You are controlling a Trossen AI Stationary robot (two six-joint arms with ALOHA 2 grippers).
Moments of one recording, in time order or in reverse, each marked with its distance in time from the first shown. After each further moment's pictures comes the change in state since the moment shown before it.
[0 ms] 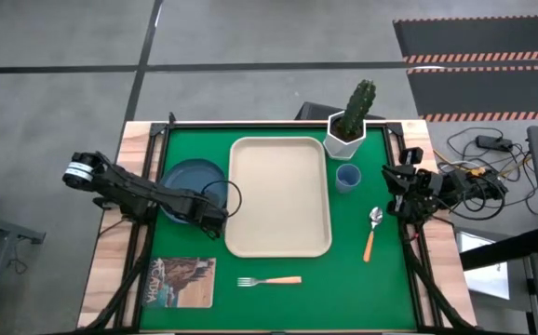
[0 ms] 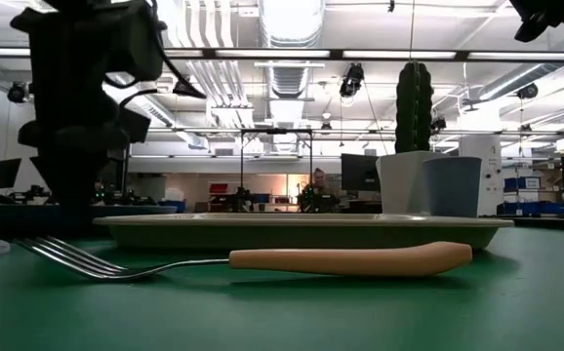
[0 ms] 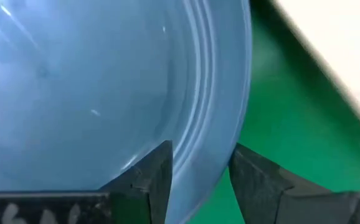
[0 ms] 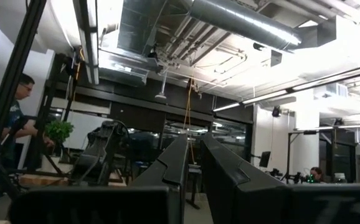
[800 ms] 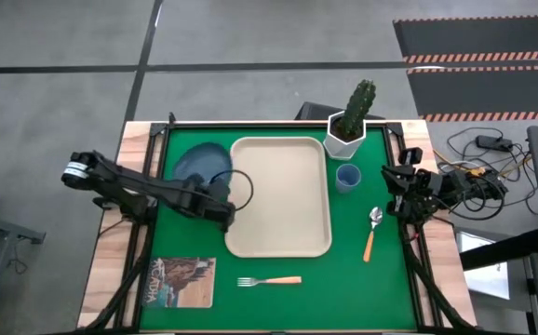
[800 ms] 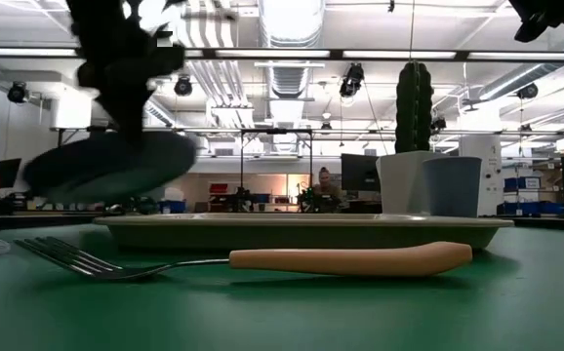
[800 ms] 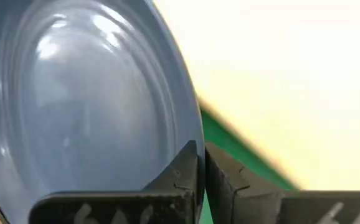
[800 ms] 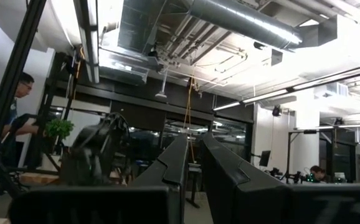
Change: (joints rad) left arm -0.005 -0.014 0.311 -0.197 -0.284 0.211; right arm 0.000 0.000 0.000 -0.007 0.000 0.003
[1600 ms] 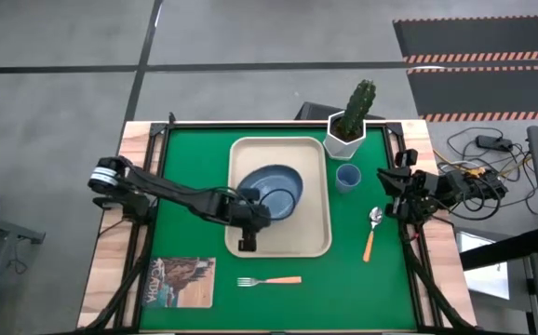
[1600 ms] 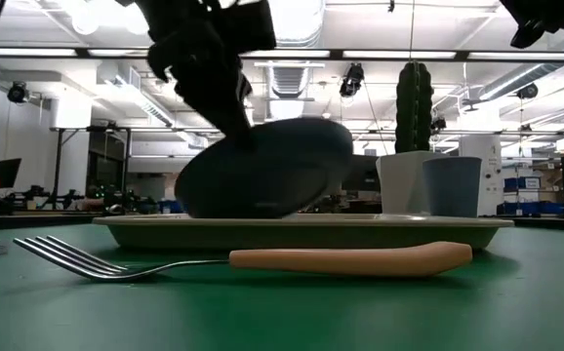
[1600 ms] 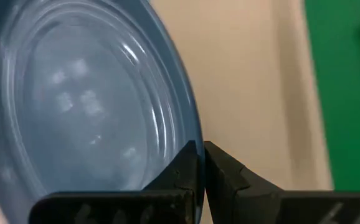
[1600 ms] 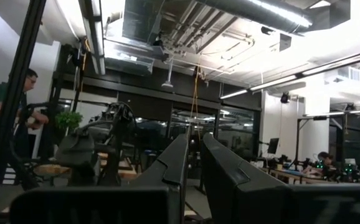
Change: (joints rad) left arm 0.004 0.246 0.102 0.558 0.305 0.774; right arm 0.000 -0.001 0.000 -0.063 0.000 0.060
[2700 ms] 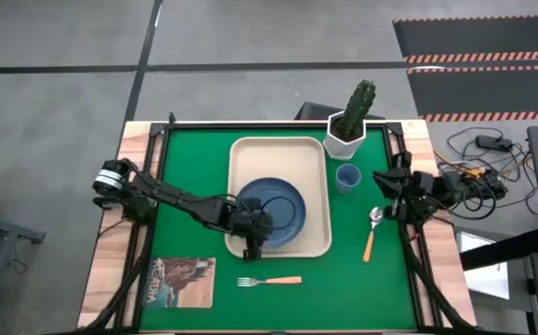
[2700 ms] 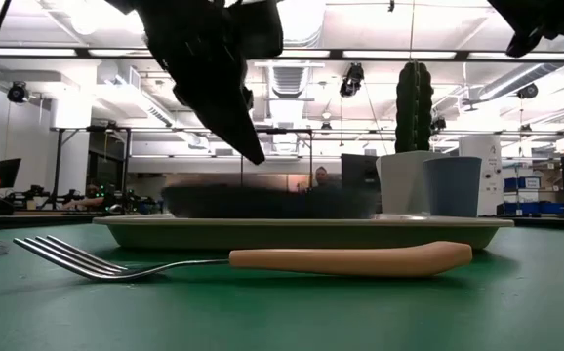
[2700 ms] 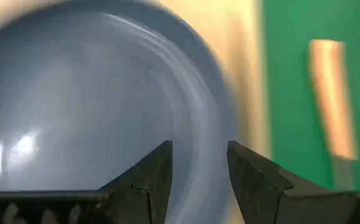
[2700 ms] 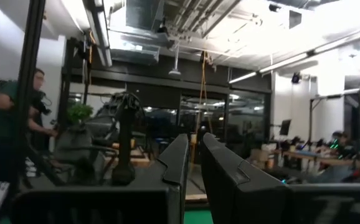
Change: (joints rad) left arm -0.033 0.047 -0.017 0.099 0.003 -0.162; right arm 0.000 0.003 0.000 -0.062 -0.001 0.119
